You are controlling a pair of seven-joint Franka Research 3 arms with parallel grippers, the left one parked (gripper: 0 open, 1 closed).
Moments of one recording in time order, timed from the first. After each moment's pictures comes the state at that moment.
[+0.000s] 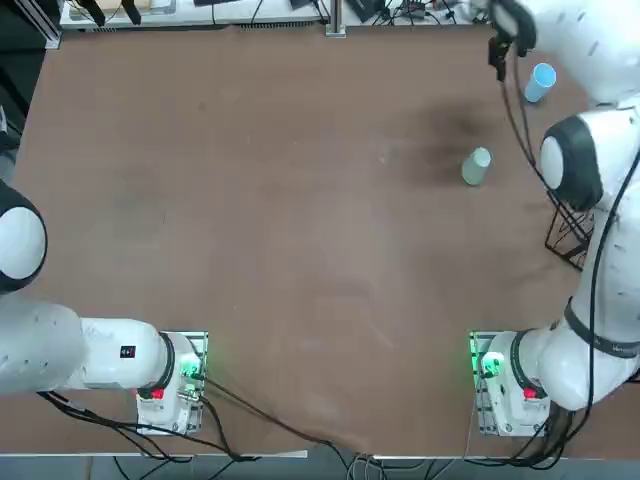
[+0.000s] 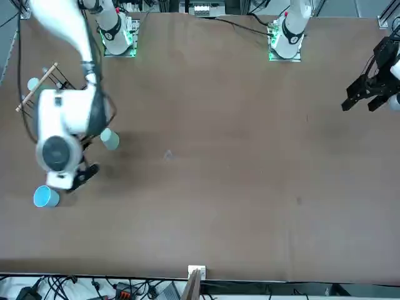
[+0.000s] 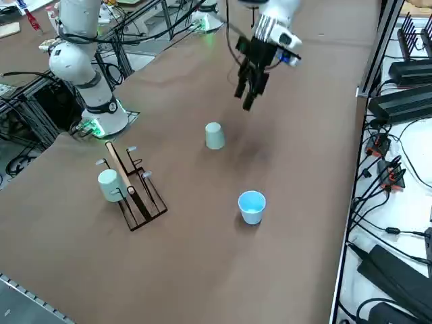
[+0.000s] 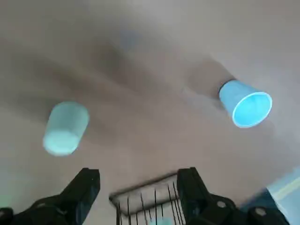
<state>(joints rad) 0.38 0.60 -0.39 -1.31 -0.12 1.63 -0.53</state>
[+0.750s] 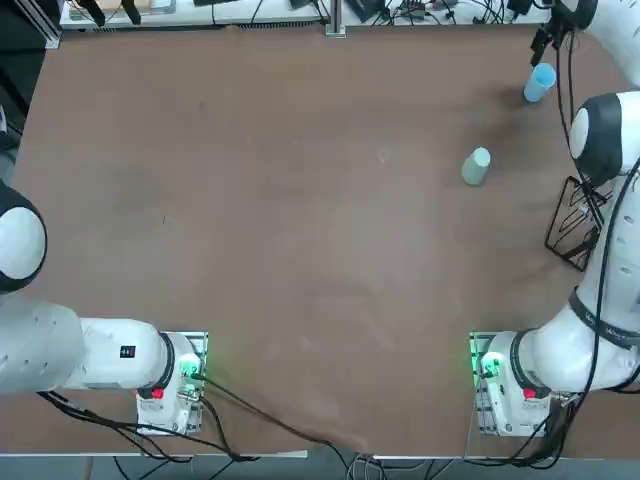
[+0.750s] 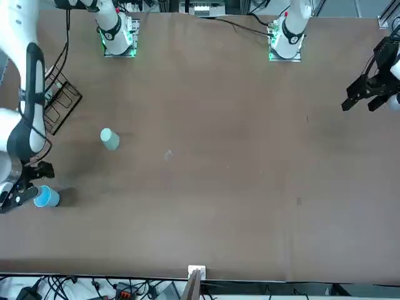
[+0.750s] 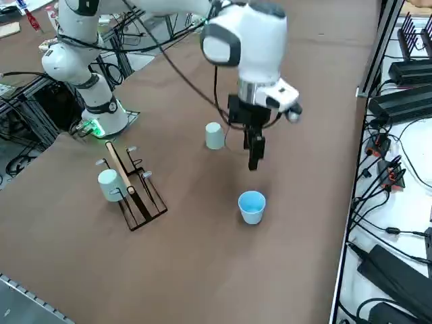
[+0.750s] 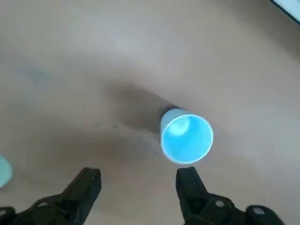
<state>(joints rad) 0.10 0.69 -0.39 -1.31 0.10 1.97 -0.75</state>
